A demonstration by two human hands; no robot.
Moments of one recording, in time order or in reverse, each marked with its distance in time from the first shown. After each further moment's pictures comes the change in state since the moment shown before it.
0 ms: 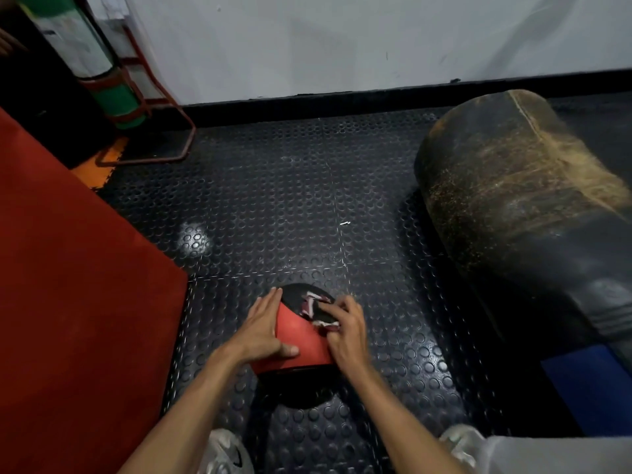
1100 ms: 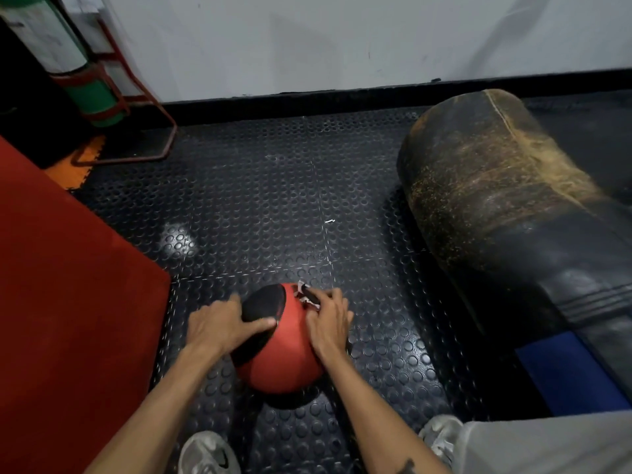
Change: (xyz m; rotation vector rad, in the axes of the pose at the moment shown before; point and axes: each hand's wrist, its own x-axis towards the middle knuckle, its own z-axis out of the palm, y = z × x) left_hand -0.028 0.017 -0.032 0.419 0.225 -0.217; right_hand 0.019 -0.007 0.012 -0.143 -0.007 0.354
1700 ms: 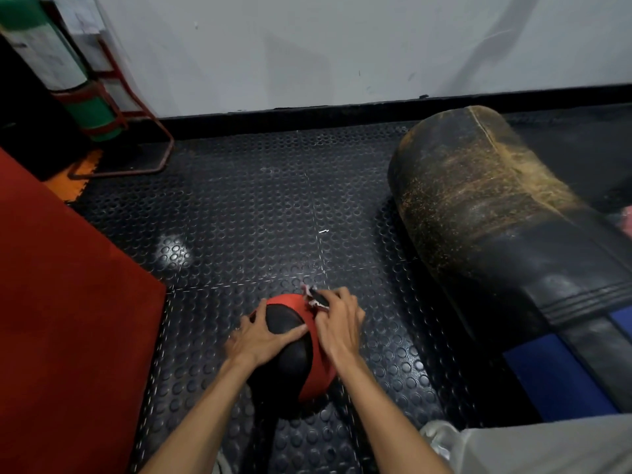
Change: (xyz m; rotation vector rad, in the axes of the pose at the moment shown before) left_hand -0.004 0.053 0.031 -0.390 -0.172 -0.156; right_hand -0.007 -0.003 -0.046 -0.045 0.080 -0.089
